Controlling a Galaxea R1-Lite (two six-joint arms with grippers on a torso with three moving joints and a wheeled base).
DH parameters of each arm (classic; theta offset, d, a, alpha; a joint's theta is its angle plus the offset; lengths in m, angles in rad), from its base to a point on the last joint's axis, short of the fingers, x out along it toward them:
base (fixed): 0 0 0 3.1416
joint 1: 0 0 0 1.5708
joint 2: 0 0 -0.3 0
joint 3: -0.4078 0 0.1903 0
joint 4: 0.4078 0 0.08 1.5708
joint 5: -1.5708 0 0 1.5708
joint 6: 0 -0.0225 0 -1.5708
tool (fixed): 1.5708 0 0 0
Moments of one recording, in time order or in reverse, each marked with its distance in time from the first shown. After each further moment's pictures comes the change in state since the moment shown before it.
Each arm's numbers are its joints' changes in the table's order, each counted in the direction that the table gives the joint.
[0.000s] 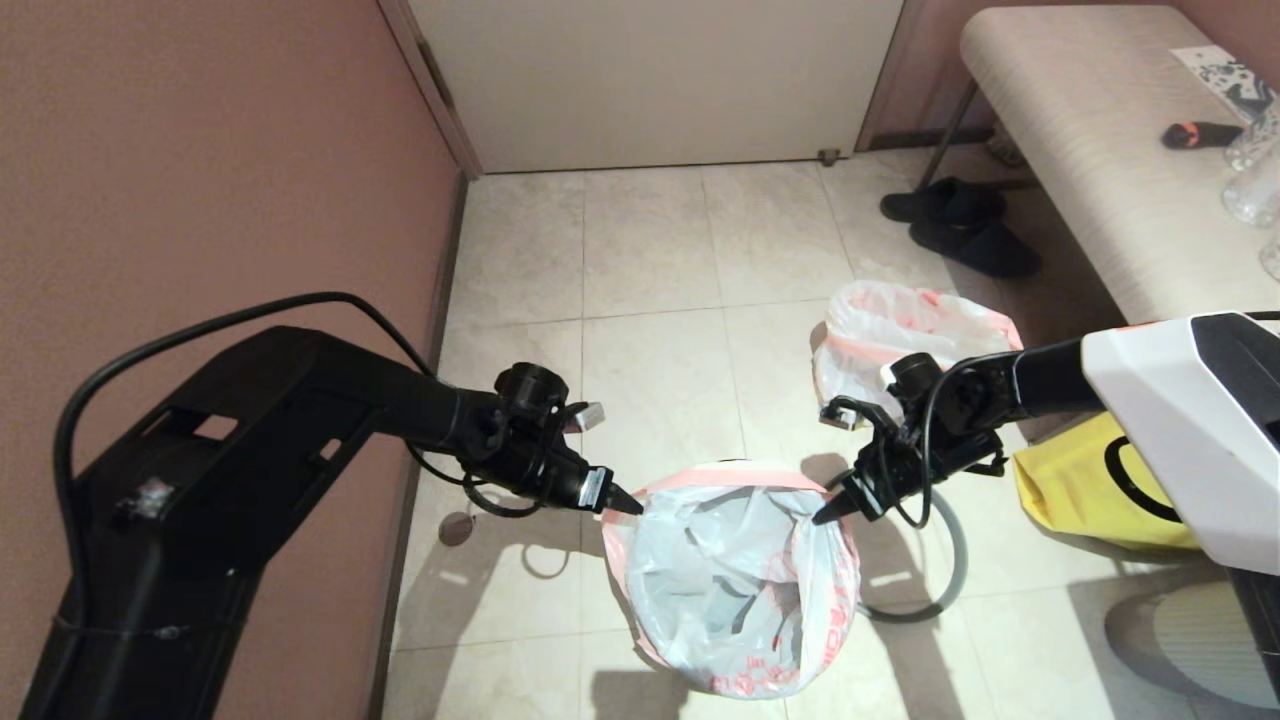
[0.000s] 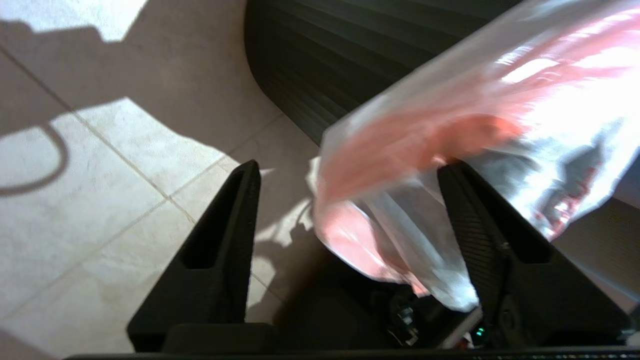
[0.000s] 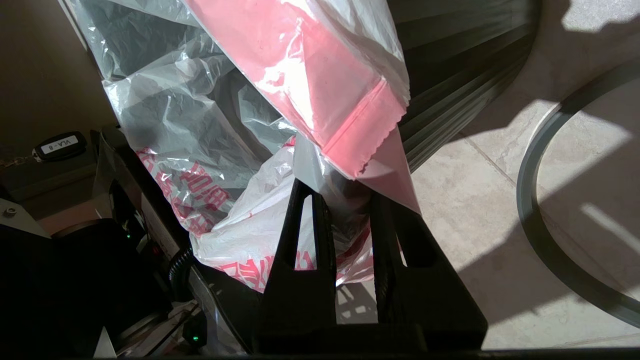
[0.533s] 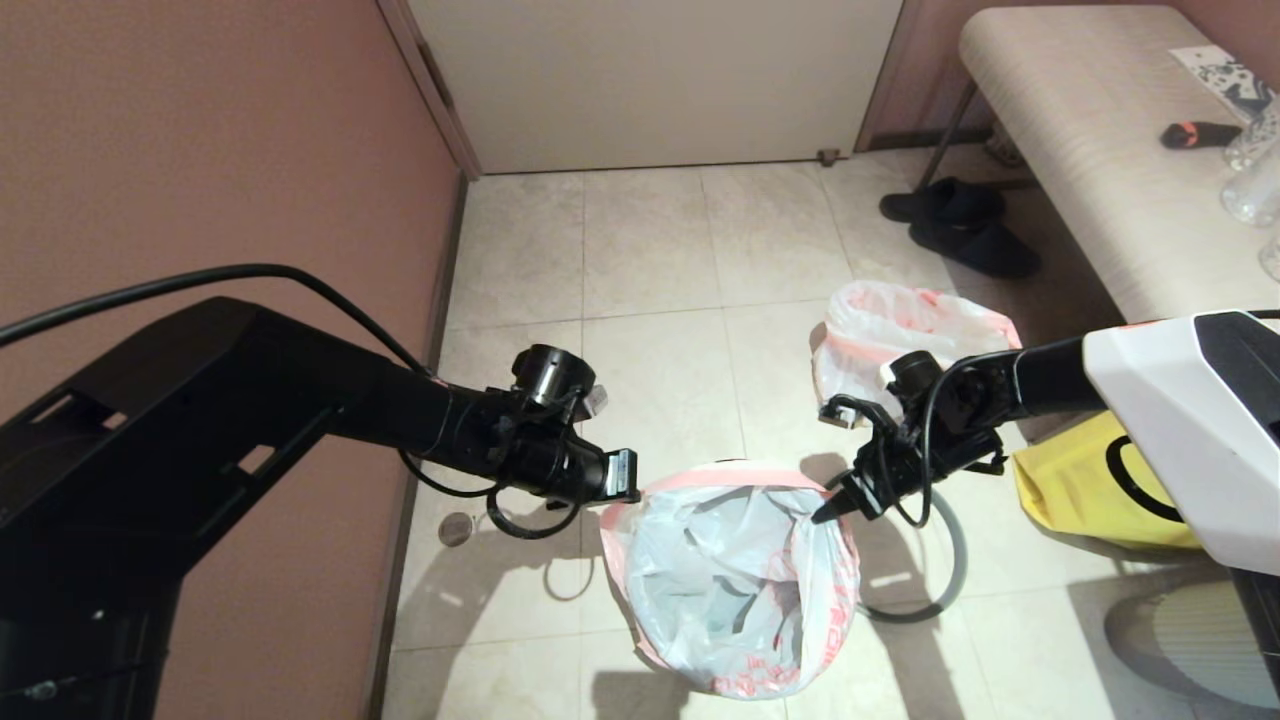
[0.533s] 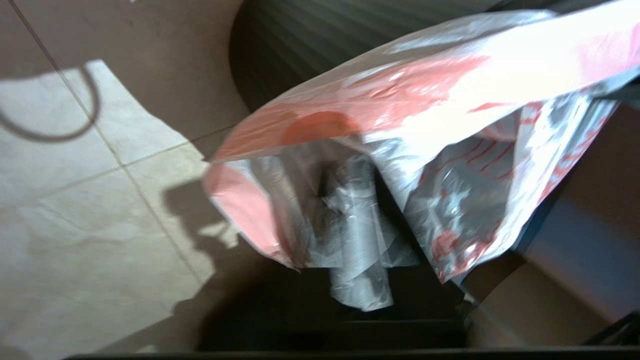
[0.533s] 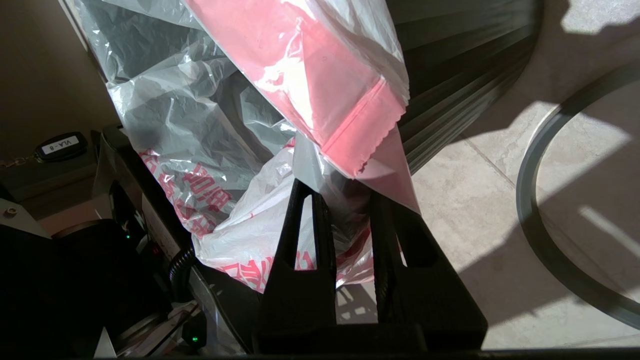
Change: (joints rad) left arm 0.132 -0.162 0.185 -0.171 0.215 0.385; right arm -0.003 -0.001 -0.001 -0.001 0.000 0.000
